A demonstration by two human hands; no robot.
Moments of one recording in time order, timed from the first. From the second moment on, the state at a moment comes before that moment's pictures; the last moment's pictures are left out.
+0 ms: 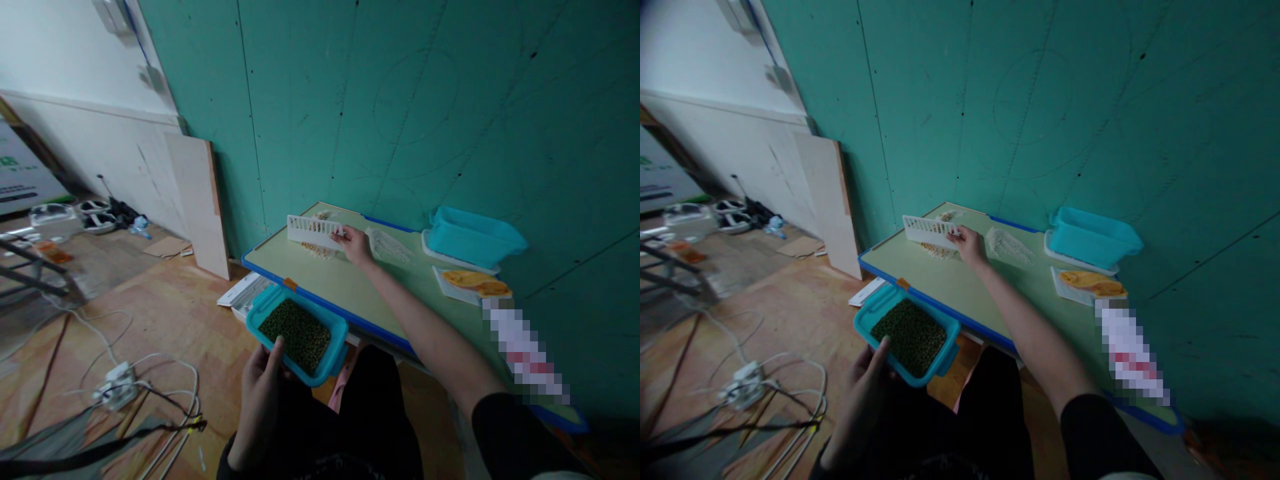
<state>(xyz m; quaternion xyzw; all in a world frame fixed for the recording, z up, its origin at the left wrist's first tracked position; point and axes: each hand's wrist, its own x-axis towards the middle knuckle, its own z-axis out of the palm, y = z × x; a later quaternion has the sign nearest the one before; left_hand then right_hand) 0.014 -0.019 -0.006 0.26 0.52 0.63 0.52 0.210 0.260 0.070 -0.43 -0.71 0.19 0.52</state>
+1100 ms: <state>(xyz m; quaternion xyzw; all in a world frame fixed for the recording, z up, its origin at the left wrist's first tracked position) 0.006 -0.015 -0.016 0.26 0.50 0.64 0.52 0.201 0.246 0.073 -0.41 -0.72 0.21 0.51</state>
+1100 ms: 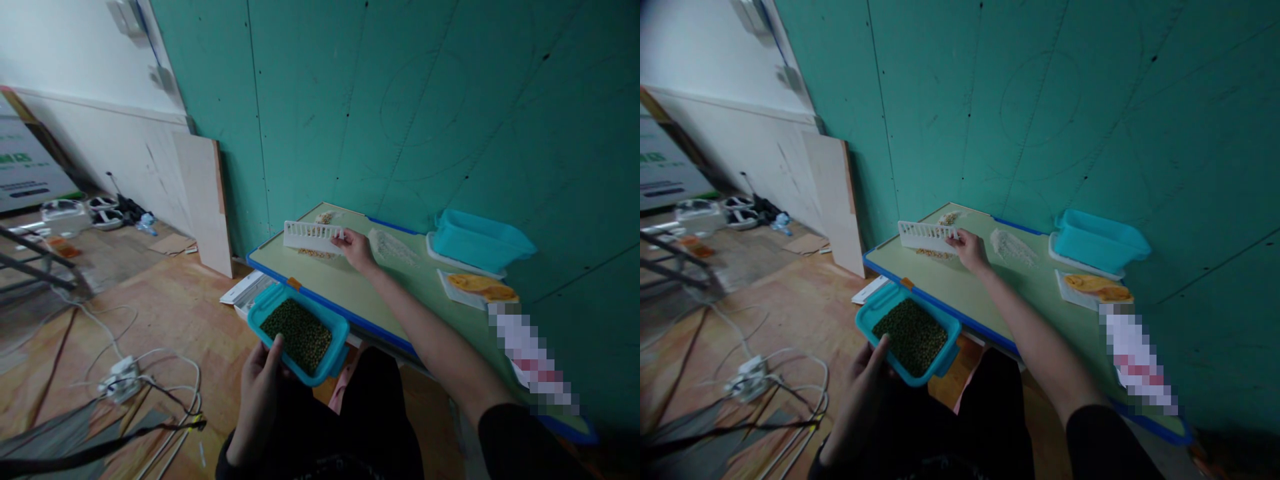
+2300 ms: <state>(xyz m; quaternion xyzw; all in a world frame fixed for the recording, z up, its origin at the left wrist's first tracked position) -0.003 -0.012 -0.003 0.24 0.50 0.65 0.51 0.191 0.229 0.077 -0.39 -0.72 0.26 0.52</state>
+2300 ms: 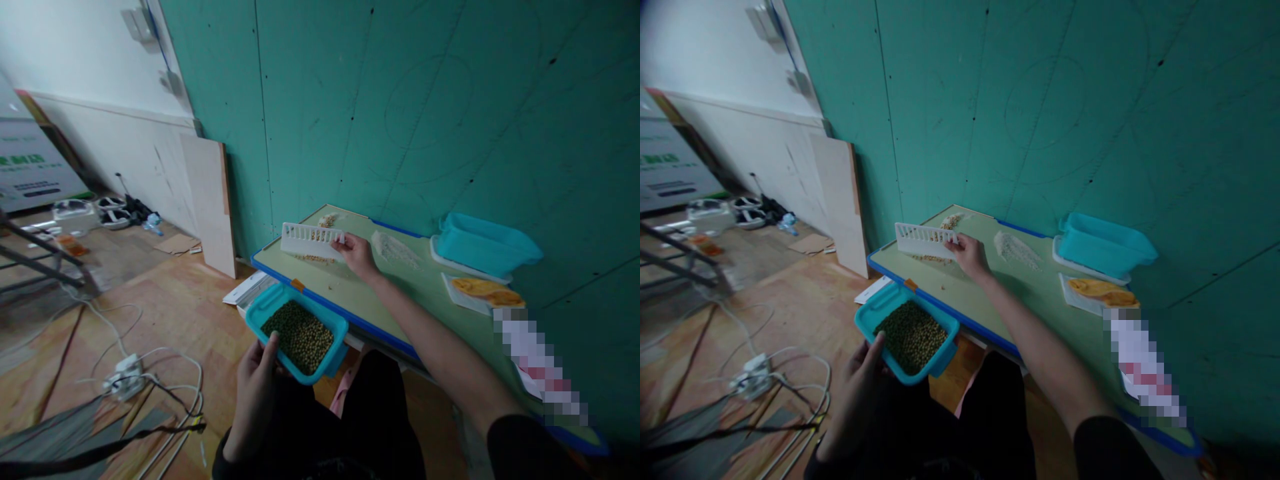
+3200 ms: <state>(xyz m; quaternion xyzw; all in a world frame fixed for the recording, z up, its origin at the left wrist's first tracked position) 0.001 -0.012 -0.003 0.26 0.51 0.65 0.50 0.187 0.217 0.080 -0.39 -0.72 0.28 0.50</state>
